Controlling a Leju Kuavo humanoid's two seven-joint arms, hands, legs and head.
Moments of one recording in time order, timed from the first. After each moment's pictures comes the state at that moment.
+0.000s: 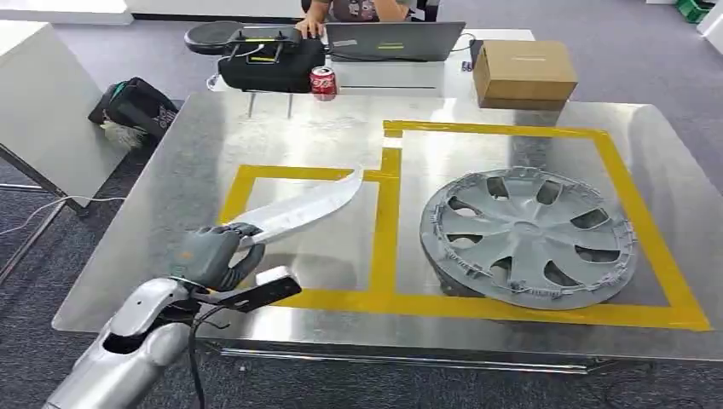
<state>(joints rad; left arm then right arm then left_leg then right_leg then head) -0.19 0.06 -0.61 -1.39 -1.11 0.16 -0.05 0.52 0.35 -0.53 -1.34 0.62 0.28 0.05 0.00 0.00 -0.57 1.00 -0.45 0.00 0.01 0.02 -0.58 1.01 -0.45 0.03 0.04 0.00</state>
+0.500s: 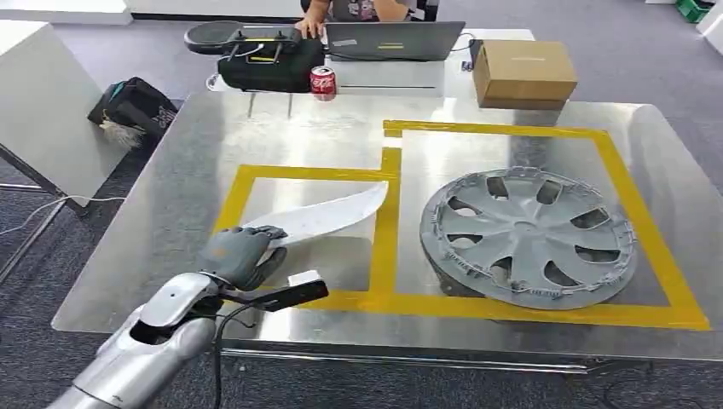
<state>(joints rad) -0.25 0.04 -0.69 -1.28 -1.17 0.14 -0.01 0.49 0.35 -0.56 -1.32 0.67 0.30 0.02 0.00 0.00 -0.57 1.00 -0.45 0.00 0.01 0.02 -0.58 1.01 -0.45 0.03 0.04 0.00</state>
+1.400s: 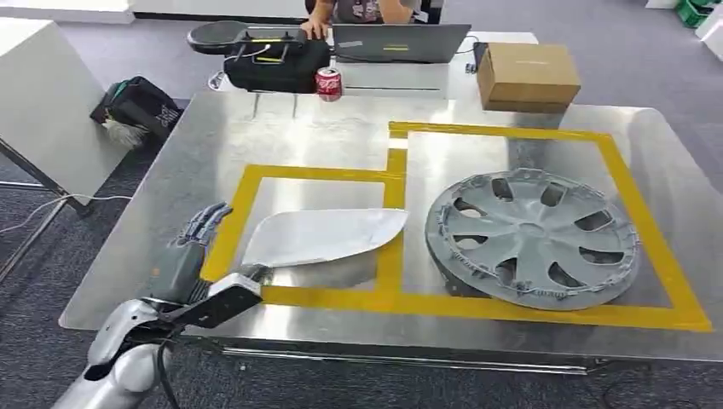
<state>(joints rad) -0.01 0.07 -0.53 -1.59 -0.80 0.27 -0.13 0.59 0.35 -0.51 -1.40 0.52 0.24 0.13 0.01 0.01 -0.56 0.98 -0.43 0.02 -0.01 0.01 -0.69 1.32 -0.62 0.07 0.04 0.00</state>
